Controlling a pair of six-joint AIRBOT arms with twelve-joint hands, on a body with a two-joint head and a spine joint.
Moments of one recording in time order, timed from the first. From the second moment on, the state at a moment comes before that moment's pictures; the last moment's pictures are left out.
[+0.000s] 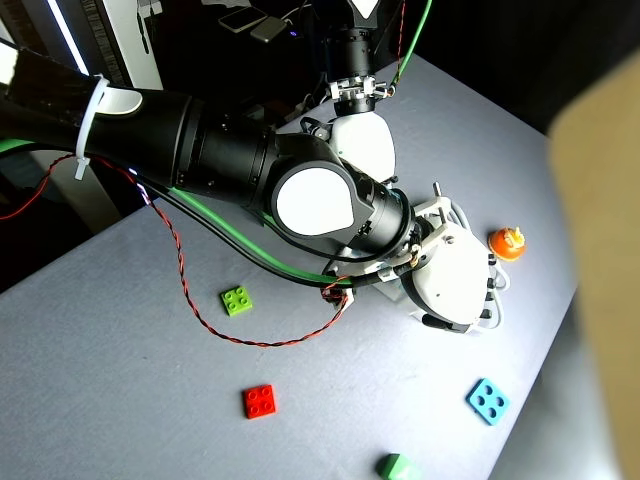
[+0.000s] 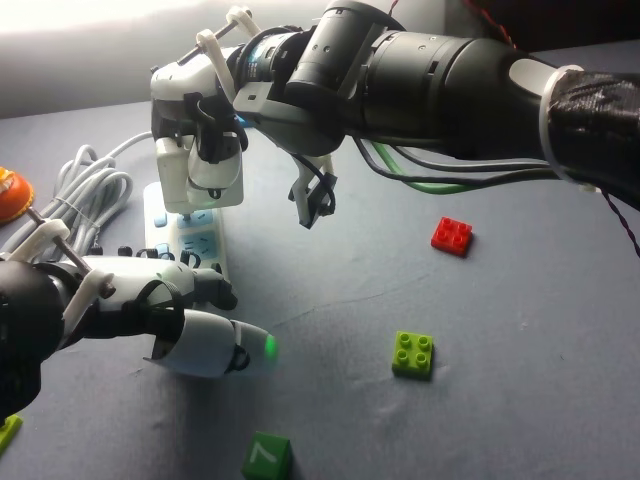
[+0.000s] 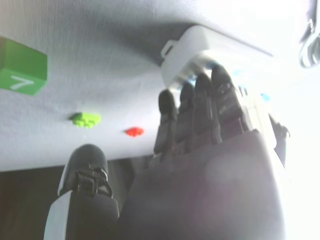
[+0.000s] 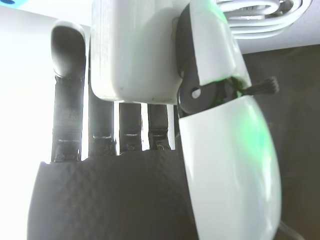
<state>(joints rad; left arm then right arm) 0.40 -0.87 0.77 1.03 0.48 -0.48 -0.09 -1.97 1.92 -0.43 -0.23 -0.33</state>
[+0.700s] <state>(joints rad) 0.40 -0.87 0.77 1.03 0.48 -0.48 -0.10 -1.98 1.92 -0.44 -0.21 -0.38</state>
